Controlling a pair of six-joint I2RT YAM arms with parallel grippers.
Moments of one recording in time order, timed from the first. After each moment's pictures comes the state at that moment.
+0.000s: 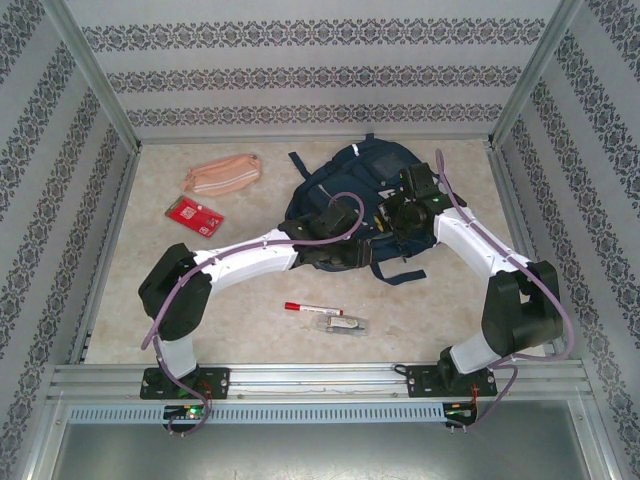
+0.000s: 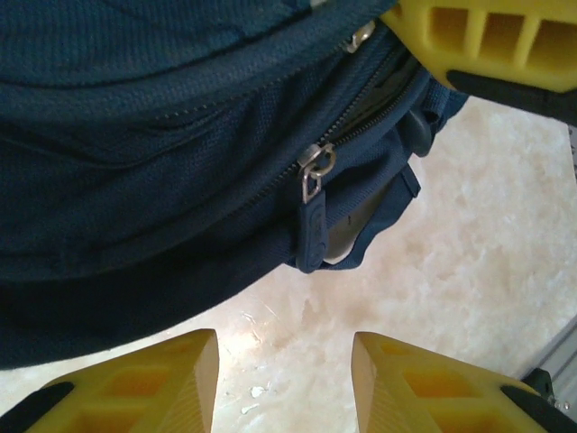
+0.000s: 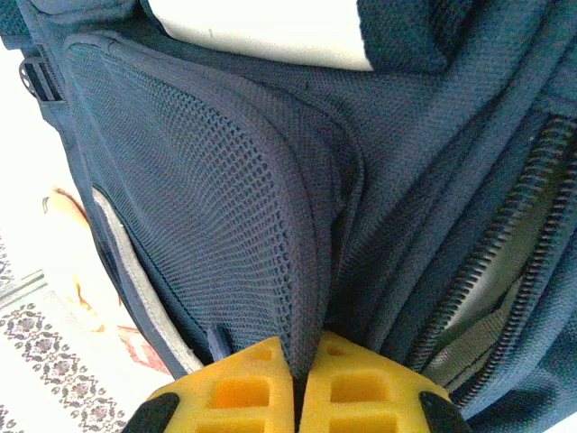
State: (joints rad) left arm -0.86 1.83 1.37 -0.43 0.14 -0.76; right arm 0.27 1.52 1.12 -0.58 -0.28 1.37
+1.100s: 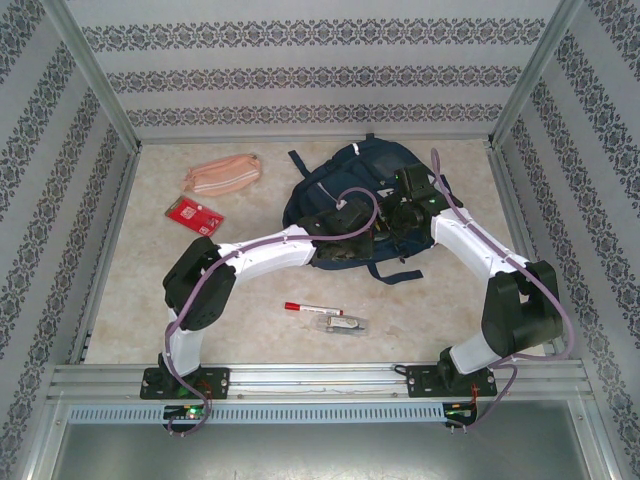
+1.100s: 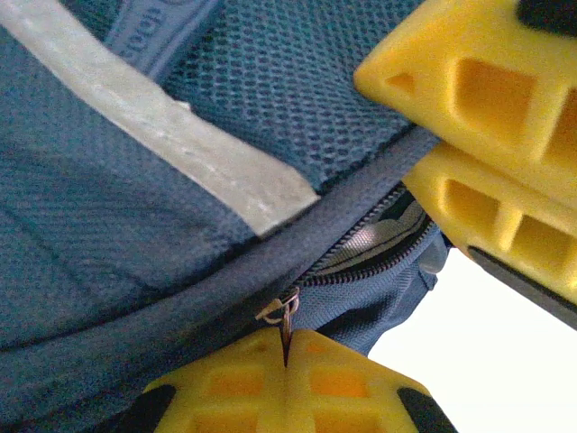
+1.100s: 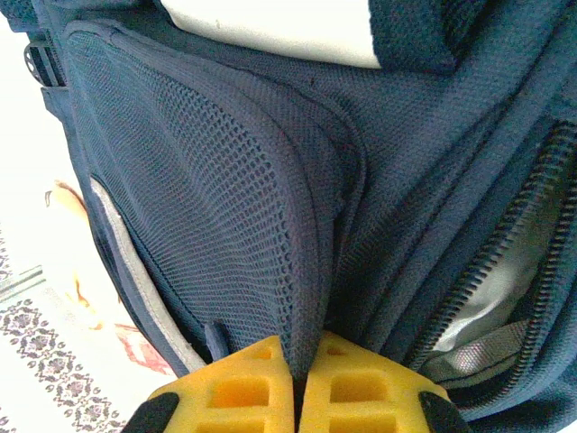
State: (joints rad) left arm -0.88 1.97 1.51 -0.41 0.01 -0.81; right arm 0.30 1.52 1.12 -0.56 -0.25 1.37
